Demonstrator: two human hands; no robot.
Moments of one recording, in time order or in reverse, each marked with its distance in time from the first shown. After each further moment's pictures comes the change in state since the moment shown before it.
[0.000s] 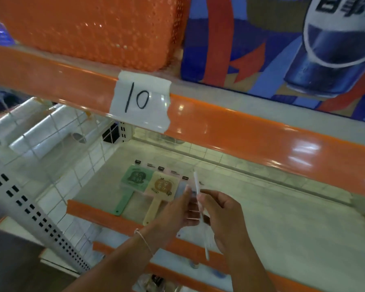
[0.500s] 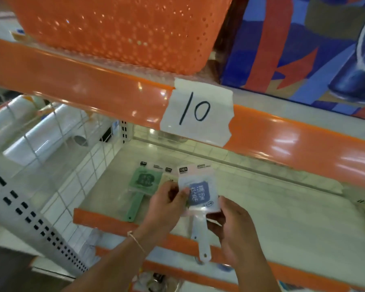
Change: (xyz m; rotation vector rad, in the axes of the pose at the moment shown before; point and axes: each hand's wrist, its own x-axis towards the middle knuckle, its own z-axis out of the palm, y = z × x) left_hand -0.001 0.013 -0.062 0.336 0.296 0.392; right_hand -0.015 0.002 0.038 0.195 0.133 0.165
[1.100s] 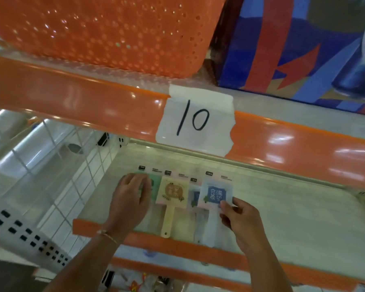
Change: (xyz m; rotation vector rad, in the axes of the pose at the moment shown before) left_hand 0.040 -0.021 -0.080 0.688 0.142 0.443; right_hand 0.046 0.017 -0.032 -0.225 0.147 -0.060
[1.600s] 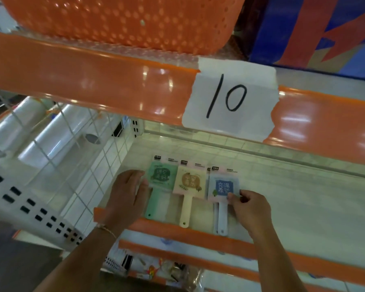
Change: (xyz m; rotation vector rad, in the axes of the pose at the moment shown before) left_hand -0.016 -0.058 -0.014 0.106 -0.081 -0.102; right_hand 0.029 0.026 0.020 -0.623 0.121 -0.138
